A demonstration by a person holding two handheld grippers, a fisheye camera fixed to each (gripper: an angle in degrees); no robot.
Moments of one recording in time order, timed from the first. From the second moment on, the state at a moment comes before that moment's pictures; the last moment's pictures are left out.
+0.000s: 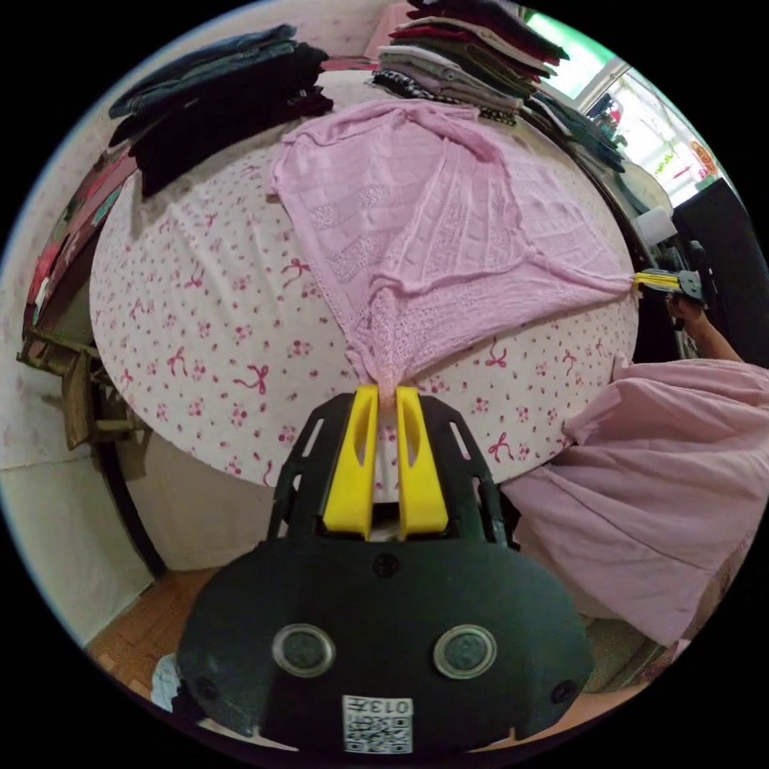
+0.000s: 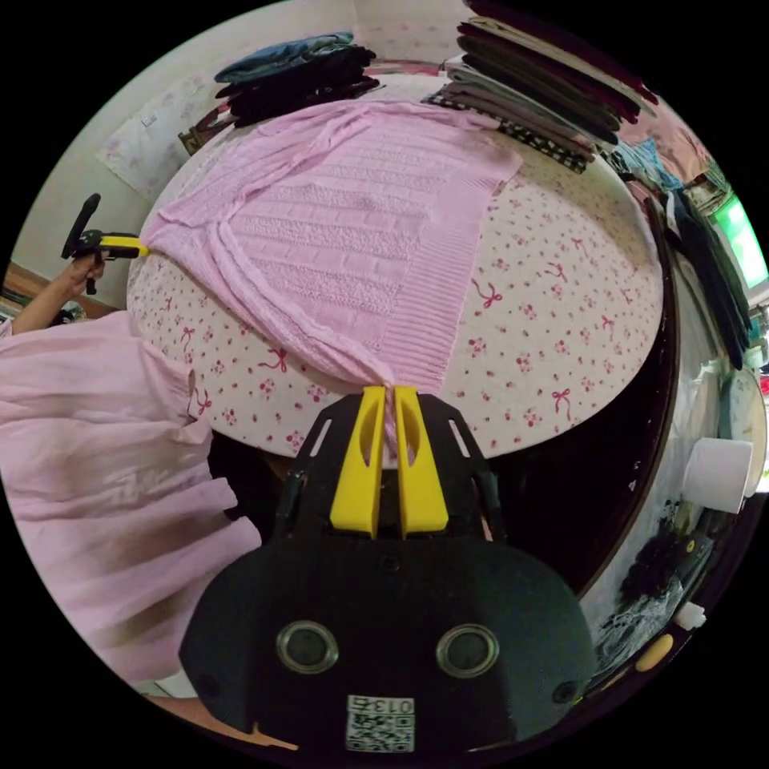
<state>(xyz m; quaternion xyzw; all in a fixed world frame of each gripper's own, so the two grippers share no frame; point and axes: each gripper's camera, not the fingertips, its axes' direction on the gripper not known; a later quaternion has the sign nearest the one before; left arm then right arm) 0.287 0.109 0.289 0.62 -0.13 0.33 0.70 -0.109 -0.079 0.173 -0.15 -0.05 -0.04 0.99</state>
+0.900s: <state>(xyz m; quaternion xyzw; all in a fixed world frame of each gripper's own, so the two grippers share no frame) 0.304 0.163 0.218 0.69 -0.14 0.39 0.60 -0.043 -0.098 0.108 -0.08 -0.09 -0.01 0.99</state>
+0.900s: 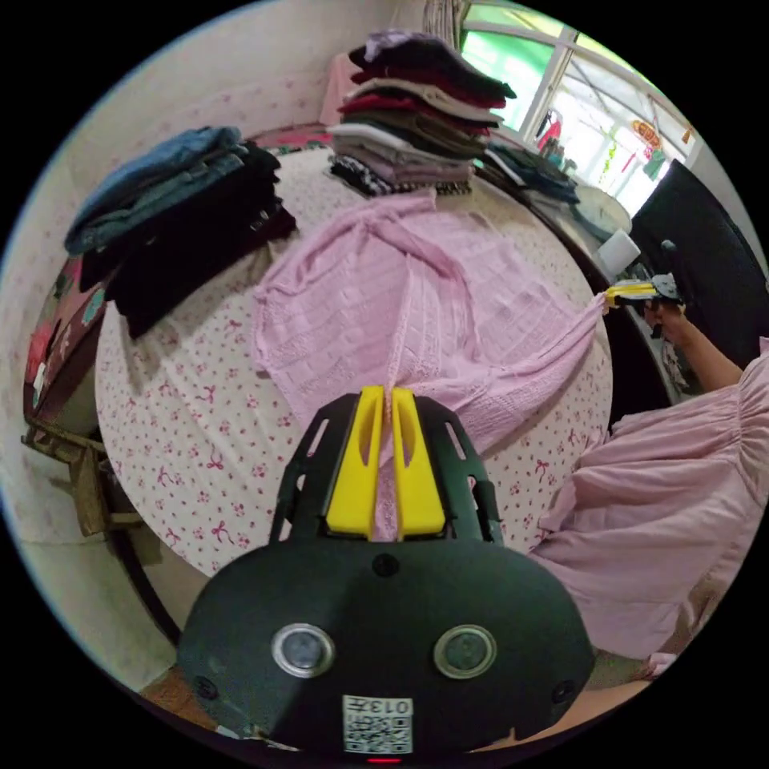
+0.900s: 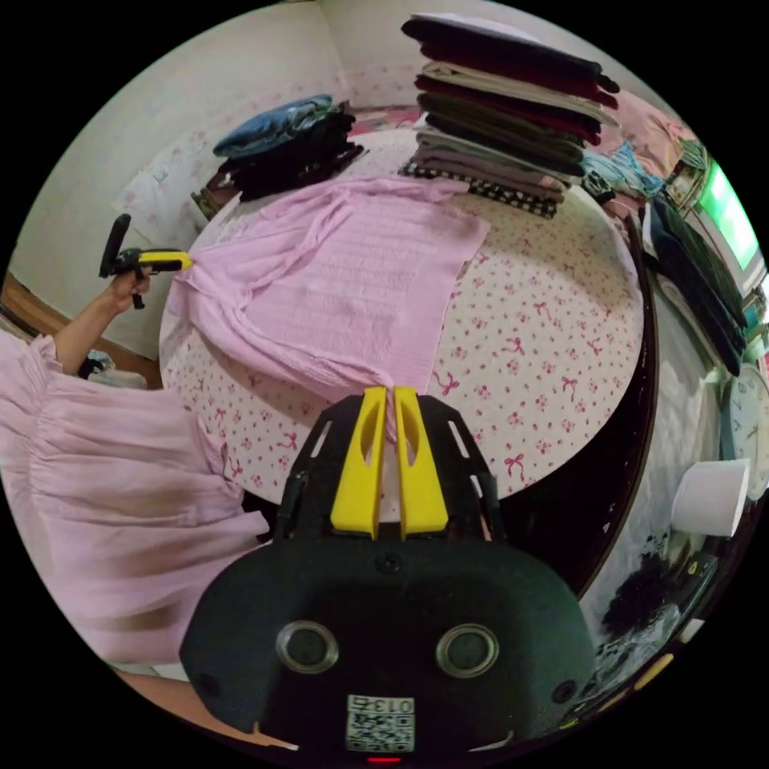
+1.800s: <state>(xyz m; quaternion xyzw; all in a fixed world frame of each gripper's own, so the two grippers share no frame) 0.211 0.083 0.261 0.65 0.00 0.30 0.70 0.040 -0.067 0.178 -0.08 -0.11 0.18 0.97</state>
